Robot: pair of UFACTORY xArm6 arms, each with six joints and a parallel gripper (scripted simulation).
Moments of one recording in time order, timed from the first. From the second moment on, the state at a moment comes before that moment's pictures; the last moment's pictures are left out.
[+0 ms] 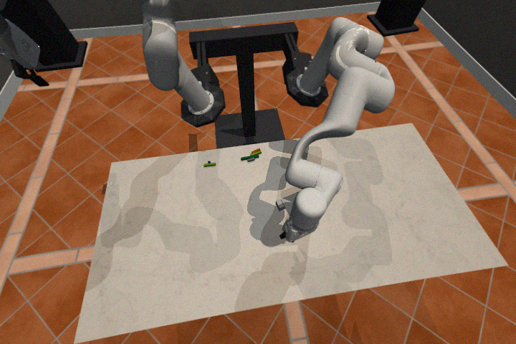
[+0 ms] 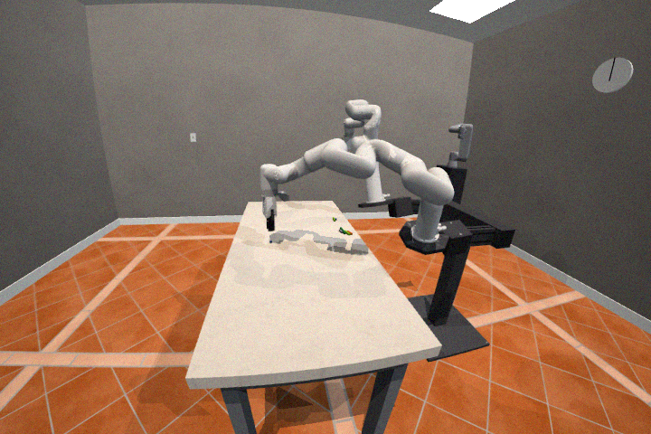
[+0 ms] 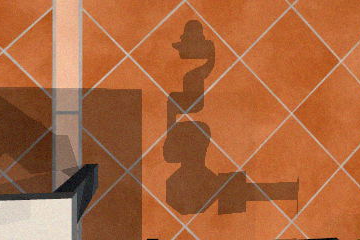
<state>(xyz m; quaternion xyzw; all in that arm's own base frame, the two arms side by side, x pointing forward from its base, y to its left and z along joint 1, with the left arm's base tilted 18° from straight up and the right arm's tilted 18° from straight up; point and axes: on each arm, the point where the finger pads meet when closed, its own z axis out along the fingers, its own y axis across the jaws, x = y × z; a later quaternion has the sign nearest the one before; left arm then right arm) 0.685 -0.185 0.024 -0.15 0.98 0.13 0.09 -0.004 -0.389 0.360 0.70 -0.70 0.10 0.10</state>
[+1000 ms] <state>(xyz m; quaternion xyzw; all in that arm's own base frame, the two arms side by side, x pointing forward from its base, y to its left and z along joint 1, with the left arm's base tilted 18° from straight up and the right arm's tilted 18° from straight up) 0.688 -0.181 0.009 -0.15 0.98 0.13 0.09 -0.004 -0.389 0.360 0.70 -0.70 0.10 0.10</state>
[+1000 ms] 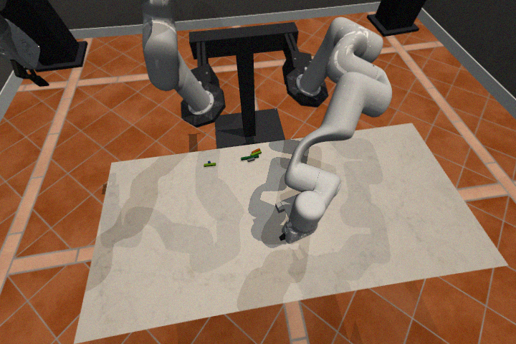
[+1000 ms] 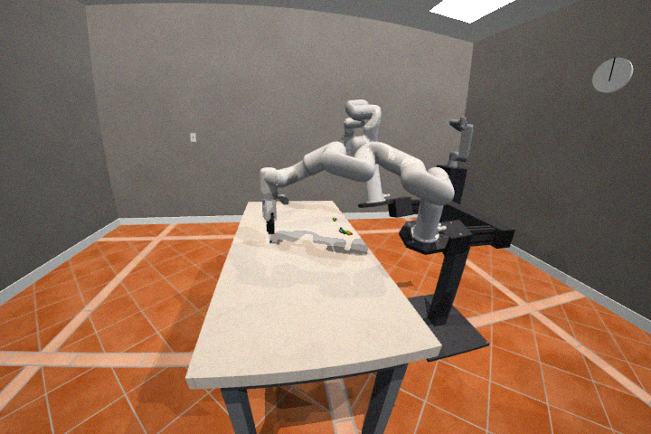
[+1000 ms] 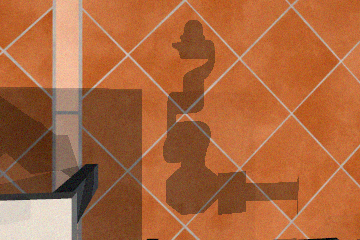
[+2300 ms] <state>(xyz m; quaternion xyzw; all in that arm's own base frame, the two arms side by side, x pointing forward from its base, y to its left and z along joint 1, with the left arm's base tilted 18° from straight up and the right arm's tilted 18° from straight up) 0.695 -0.171 -0.026 -0.15 0.98 0.13 0.09 -0.004 -0.389 0.360 0.70 -0.70 0.10 0.10</state>
